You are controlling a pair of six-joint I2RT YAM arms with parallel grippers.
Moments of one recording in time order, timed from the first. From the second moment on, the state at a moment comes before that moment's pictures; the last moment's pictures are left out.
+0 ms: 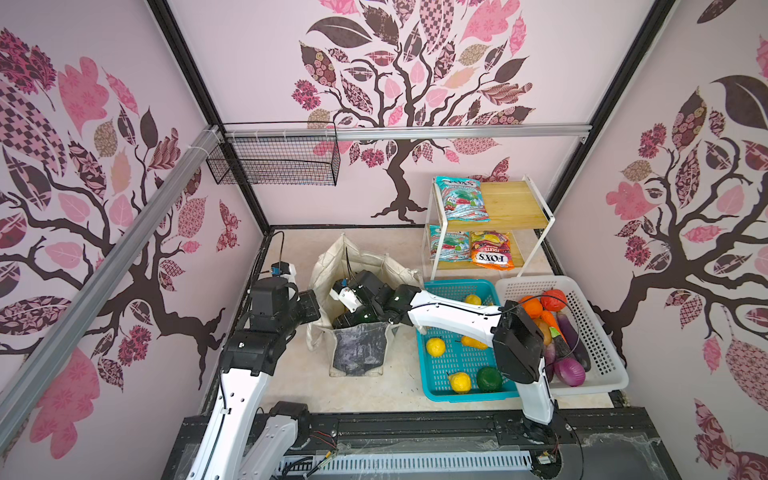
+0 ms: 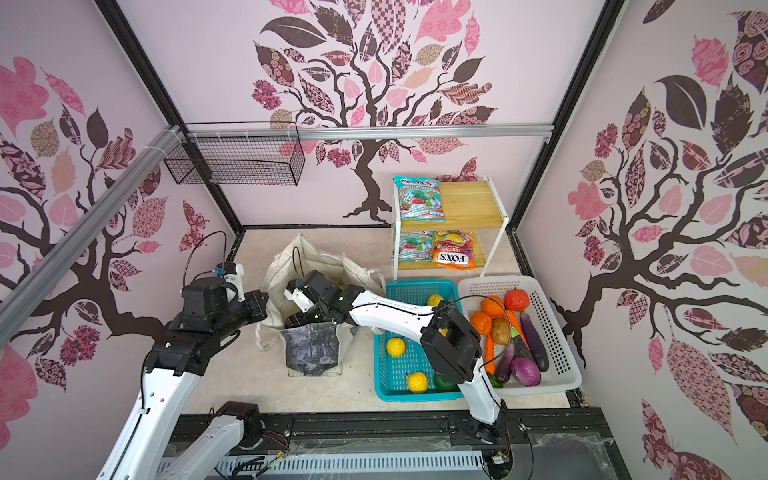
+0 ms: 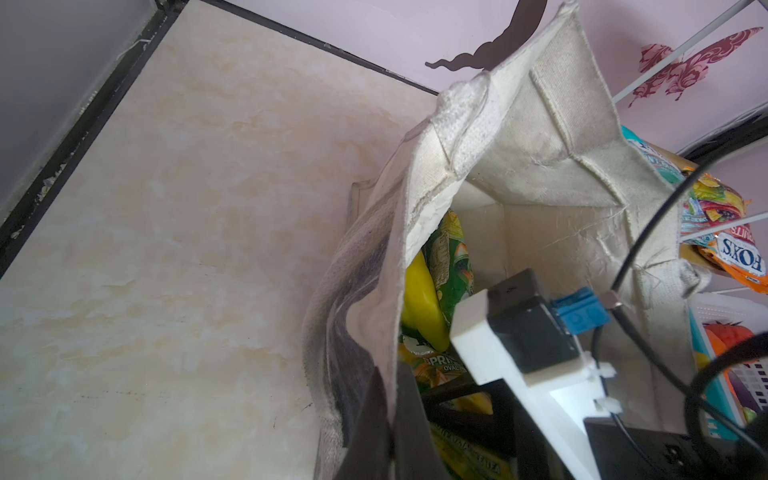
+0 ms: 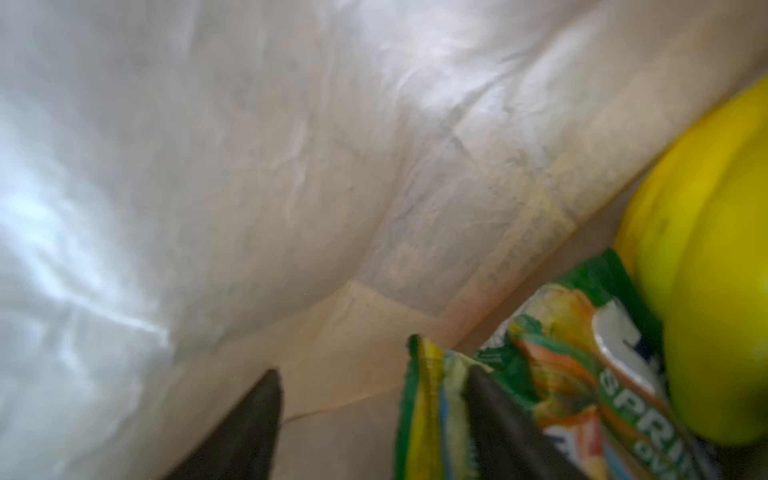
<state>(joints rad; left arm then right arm) -0.12 0.79 0.95 -0.77 0.06 -0.37 1.03 2.01 1.67 -0.44 -0.35 0.41</state>
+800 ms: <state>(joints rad) -0.12 0.80 0.95 -0.77 0.05 -0.37 0.32 1.19 1.43 -0.40 -0.17 0.44</state>
